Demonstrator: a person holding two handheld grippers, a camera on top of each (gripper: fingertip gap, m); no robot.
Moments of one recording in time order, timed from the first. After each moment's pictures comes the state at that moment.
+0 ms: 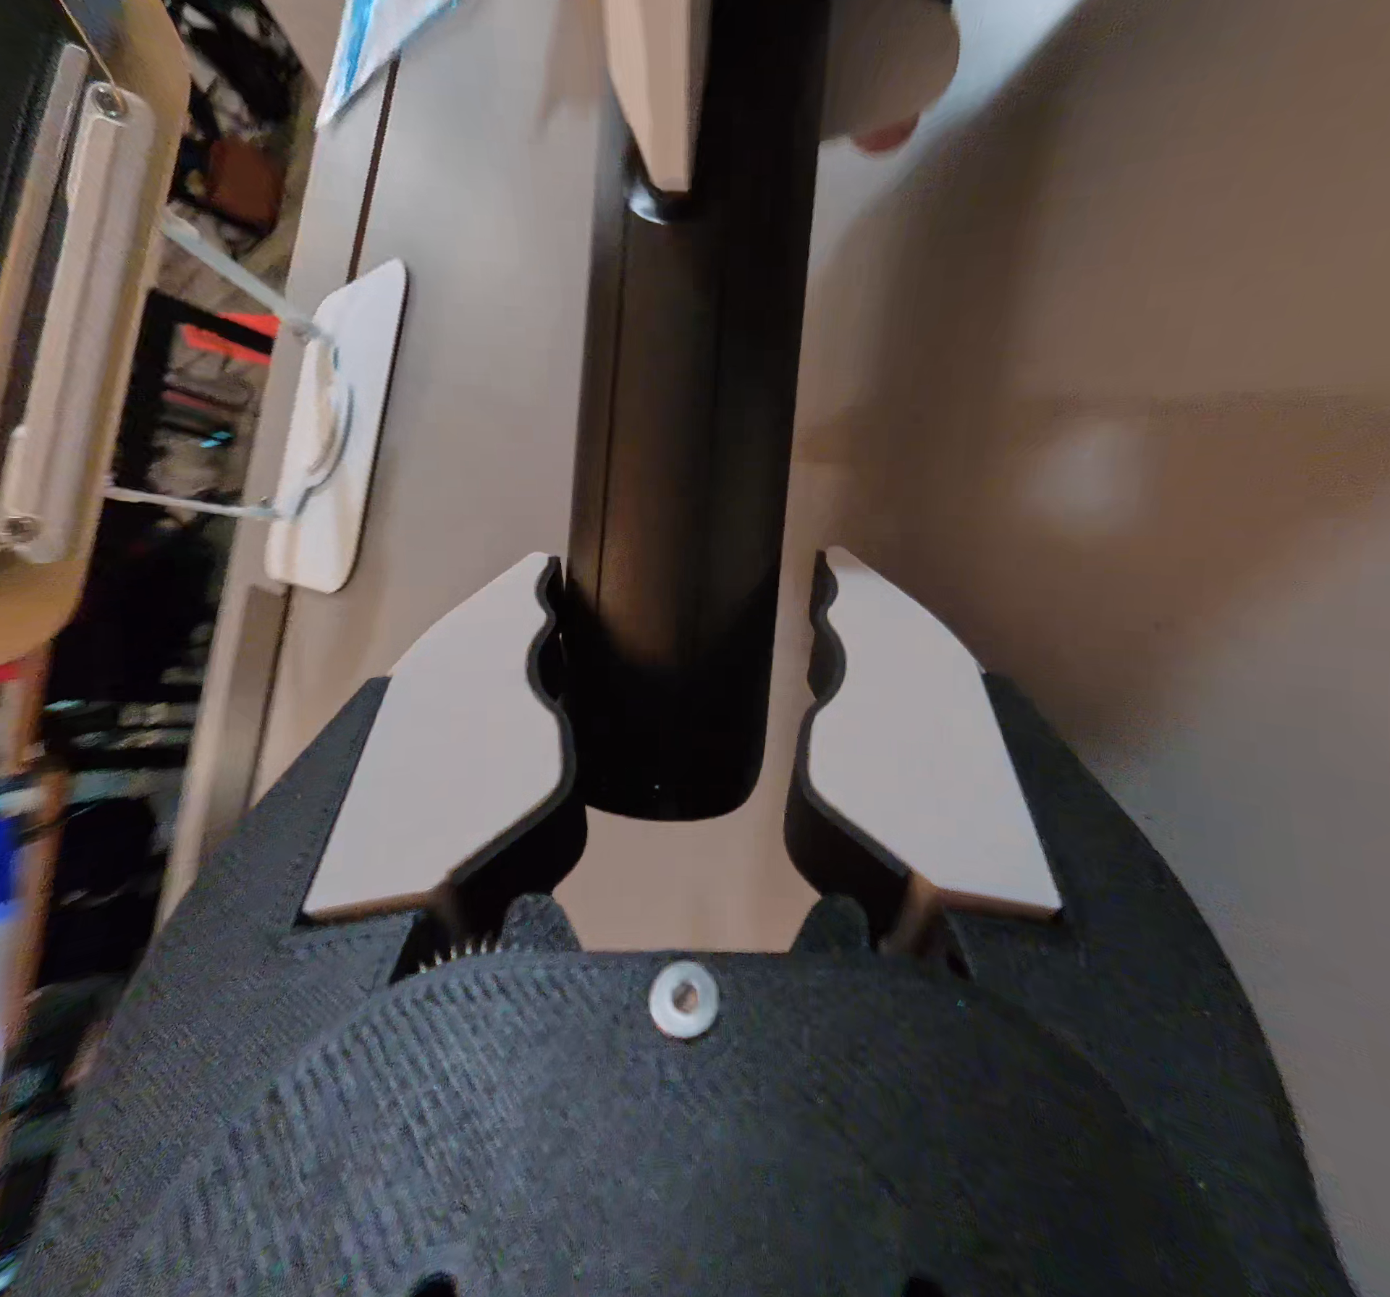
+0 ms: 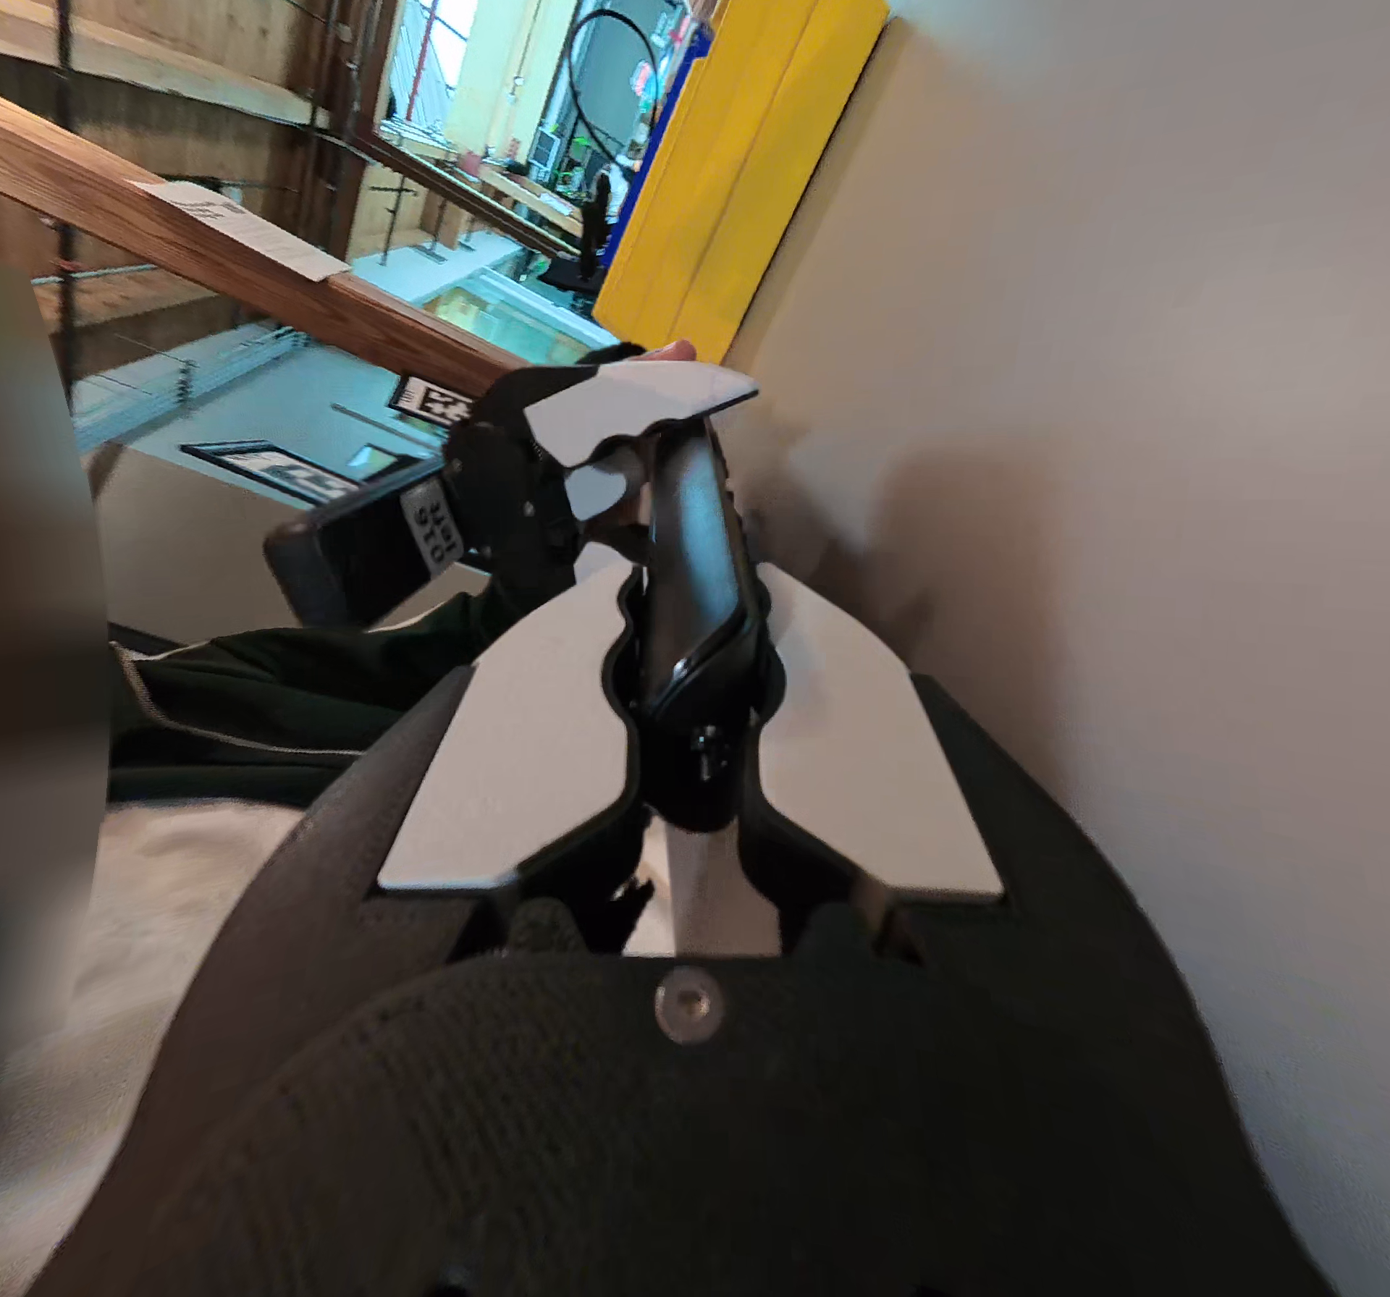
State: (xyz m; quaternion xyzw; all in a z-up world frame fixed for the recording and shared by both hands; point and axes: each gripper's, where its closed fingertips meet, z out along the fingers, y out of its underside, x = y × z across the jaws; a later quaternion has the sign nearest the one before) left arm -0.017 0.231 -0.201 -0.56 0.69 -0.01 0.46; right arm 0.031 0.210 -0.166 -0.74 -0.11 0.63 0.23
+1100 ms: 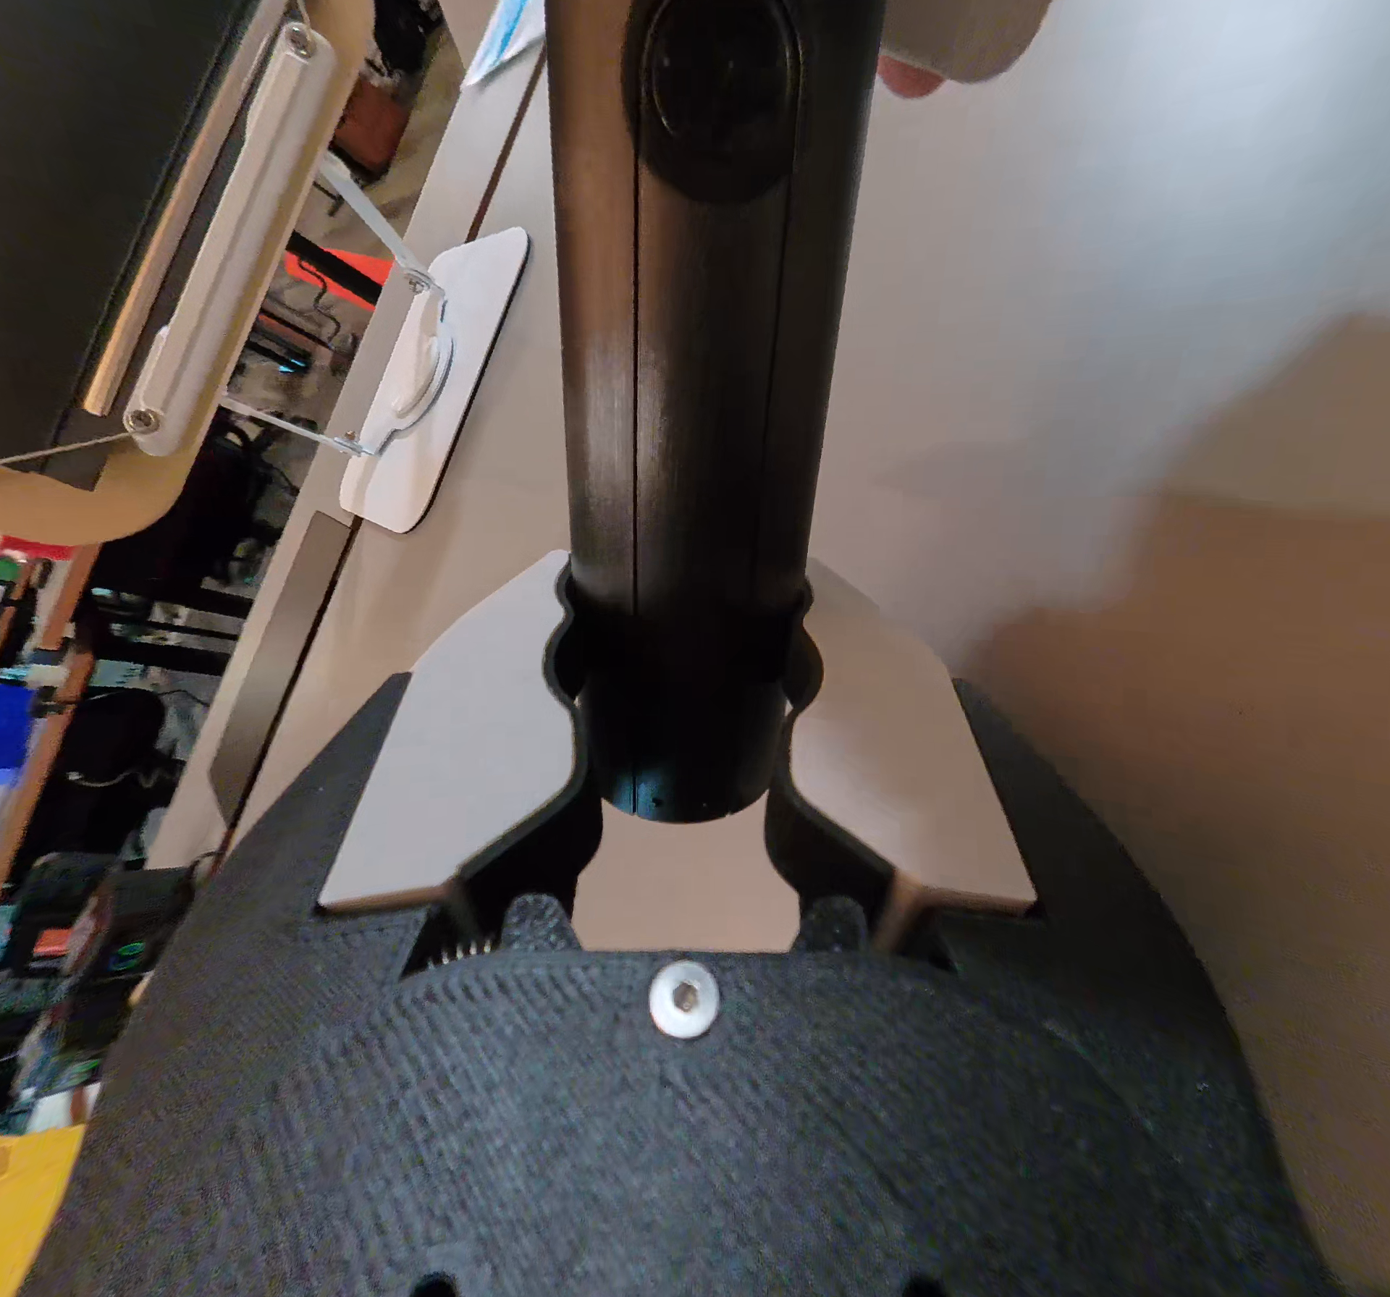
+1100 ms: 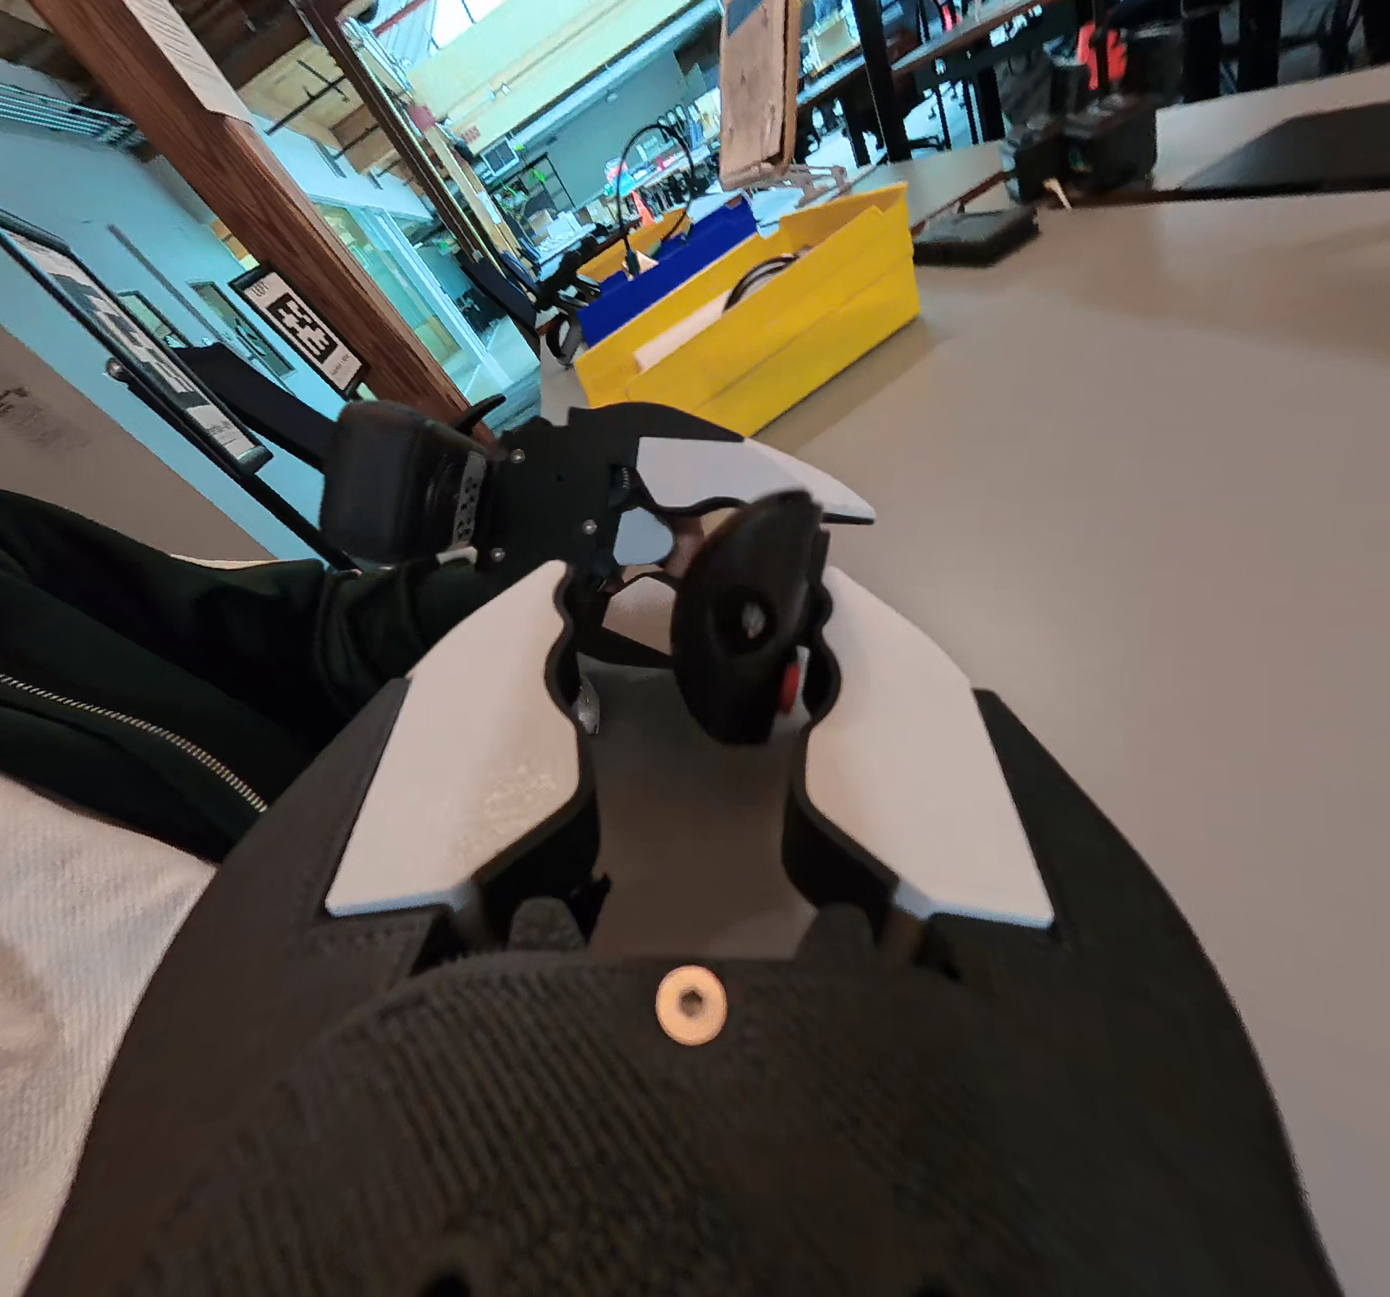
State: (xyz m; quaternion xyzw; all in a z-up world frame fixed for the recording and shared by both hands) left arm -0.021 0.248 -0.179 -0.60 0.62 -0.02 0.50; right arm 0.008 0.198 -0.104 -0.69 -0.25 0.51 0.45
